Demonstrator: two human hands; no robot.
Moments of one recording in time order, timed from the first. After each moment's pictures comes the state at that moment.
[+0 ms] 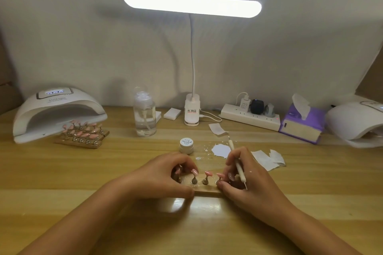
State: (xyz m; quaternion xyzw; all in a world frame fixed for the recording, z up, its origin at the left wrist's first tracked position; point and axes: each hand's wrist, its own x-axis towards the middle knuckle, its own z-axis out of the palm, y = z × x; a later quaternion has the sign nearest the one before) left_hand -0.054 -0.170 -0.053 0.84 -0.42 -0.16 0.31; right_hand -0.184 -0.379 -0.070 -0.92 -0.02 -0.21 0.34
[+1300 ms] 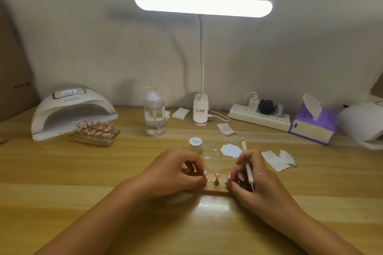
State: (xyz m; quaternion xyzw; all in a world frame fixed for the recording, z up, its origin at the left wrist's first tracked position) left_hand -0.060 -0.173 -0.048 0.83 -0.44 -0.08 0.33; right_hand -0.188 -0.370 -0.072 -0.91 -0.01 -0.21 0.35
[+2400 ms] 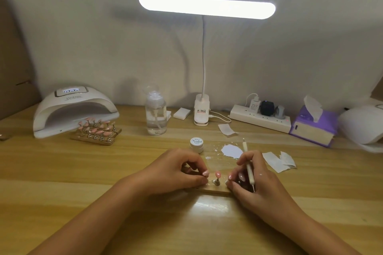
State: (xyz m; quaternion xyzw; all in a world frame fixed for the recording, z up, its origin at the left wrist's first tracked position) left_hand -0.054 -0.171 -0.050 0.80 -0.46 -0.11 0.38; right_hand -0.187 -0.371 -0.073 -0.92 0.00 -0.20 0.35
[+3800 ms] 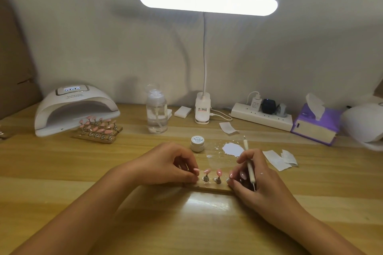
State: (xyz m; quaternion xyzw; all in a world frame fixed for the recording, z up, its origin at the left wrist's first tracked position) left_hand -0.043 -0.159 -0.038 0.82 -0.43 -0.17 0.34; right_hand -0.187 -0.373 -0.074 -0.92 -0.01 -0.20 0.34
